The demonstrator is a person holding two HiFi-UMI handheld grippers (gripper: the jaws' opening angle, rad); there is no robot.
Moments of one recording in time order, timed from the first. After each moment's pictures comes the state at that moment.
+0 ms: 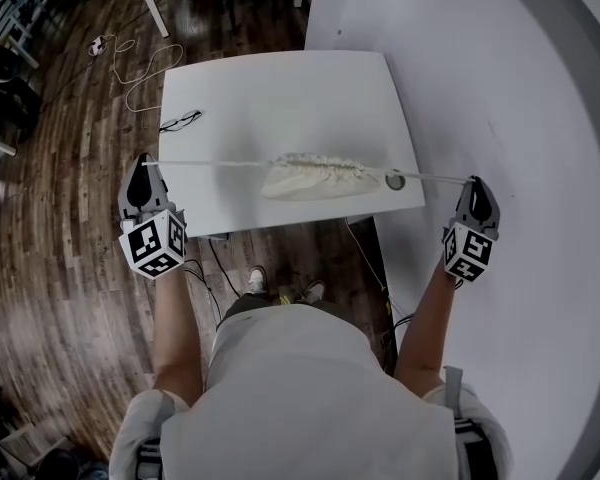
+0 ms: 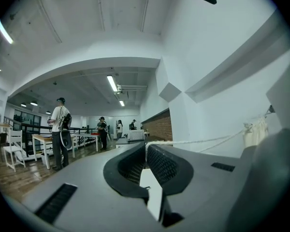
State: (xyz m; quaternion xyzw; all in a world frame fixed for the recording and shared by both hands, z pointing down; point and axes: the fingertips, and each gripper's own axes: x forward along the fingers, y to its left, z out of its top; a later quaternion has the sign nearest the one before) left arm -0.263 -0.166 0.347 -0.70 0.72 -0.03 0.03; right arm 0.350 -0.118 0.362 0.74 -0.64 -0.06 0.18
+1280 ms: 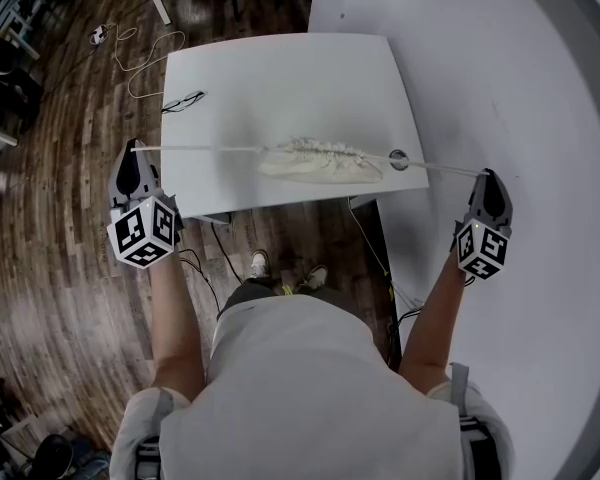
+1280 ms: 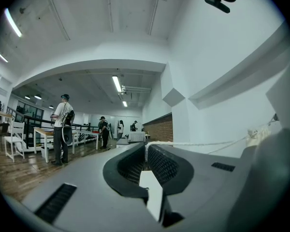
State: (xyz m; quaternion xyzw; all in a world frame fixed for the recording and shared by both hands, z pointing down) left arm -0.276 -0.140 0.333 -0.69 0.72 0.01 0.01; right arm 0.359 -0.082 0.349 0.74 -0.66 -0.05 0.14
